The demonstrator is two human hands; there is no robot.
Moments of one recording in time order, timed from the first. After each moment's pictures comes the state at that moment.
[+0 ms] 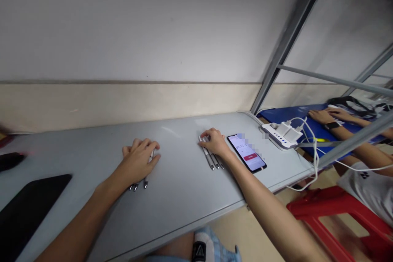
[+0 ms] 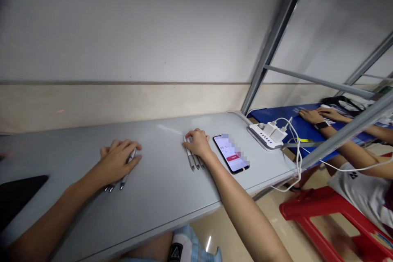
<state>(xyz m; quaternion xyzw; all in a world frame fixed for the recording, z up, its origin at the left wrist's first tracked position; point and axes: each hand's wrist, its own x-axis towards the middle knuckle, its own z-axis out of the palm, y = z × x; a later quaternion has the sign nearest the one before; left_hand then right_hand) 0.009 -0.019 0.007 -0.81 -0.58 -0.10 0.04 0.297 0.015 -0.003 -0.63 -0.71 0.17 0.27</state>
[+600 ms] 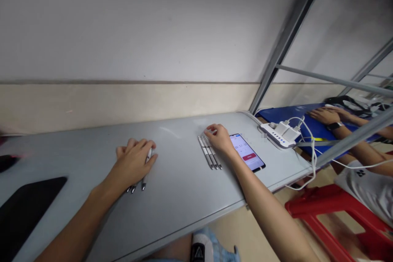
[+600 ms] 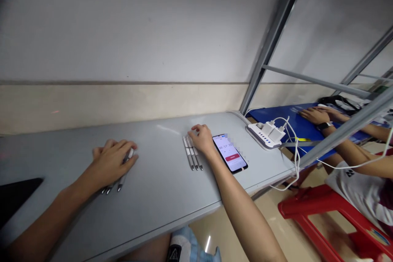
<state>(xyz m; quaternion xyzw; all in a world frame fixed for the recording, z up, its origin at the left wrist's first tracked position) 0.011 -0.021 0.013 -0.80 -0.59 -0.11 0.06 0.315 0.027 -0.004 -0.63 -0.65 0.16 0.39</state>
